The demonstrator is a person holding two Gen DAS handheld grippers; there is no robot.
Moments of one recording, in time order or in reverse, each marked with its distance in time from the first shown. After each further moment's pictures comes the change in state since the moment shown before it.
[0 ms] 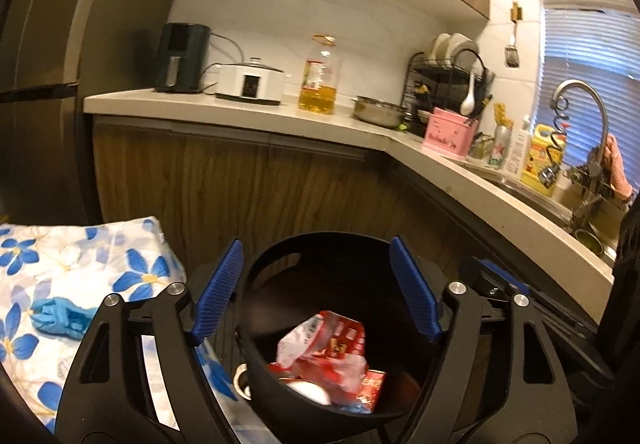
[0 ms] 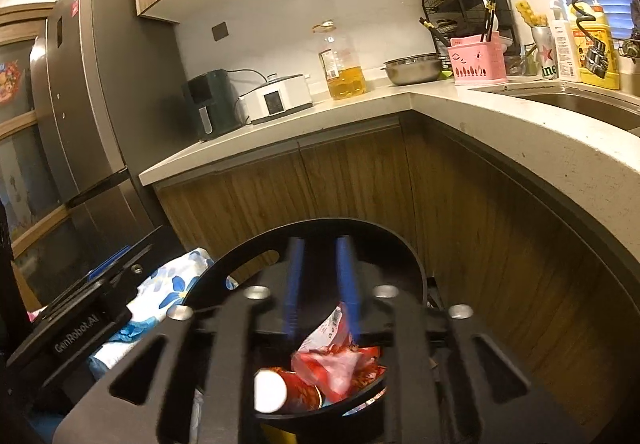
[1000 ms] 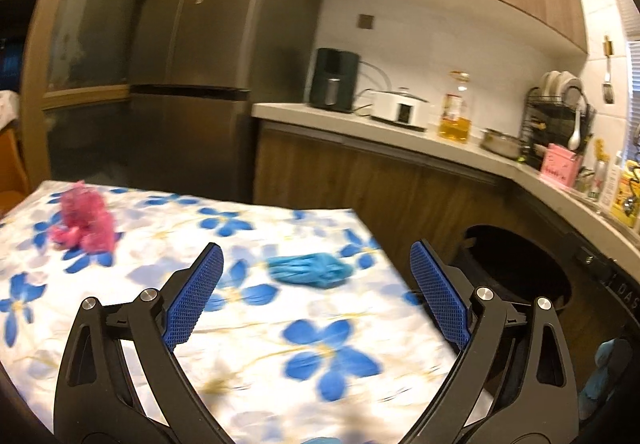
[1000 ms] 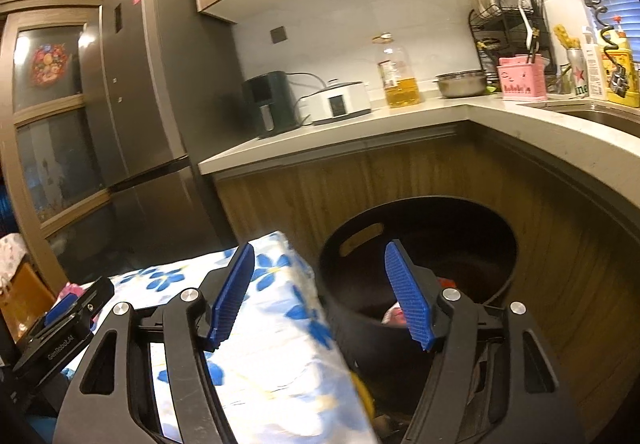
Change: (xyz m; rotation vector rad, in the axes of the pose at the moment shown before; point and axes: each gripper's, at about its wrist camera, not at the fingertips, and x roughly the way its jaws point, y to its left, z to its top) left arm -0.177 0.131 -0.032 -0.105 -0.077 0.453; right arm -0.055 0.103 -0.040 -0.067 -0.027 0.132
